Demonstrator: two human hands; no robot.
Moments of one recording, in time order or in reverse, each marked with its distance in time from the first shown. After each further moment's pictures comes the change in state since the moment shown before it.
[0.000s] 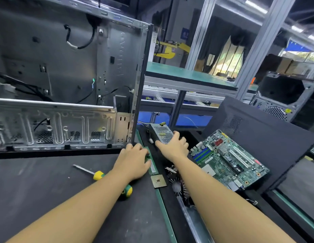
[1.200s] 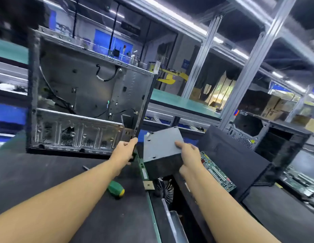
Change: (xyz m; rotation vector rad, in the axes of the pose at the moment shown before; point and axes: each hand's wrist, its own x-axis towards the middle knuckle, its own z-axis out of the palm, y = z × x) left_hand -0.060 0.012 -0.103 -1.308 0.163 -0.524; right_hand -0.113 -0.027 -0.143 1.151 -0.016 0.281
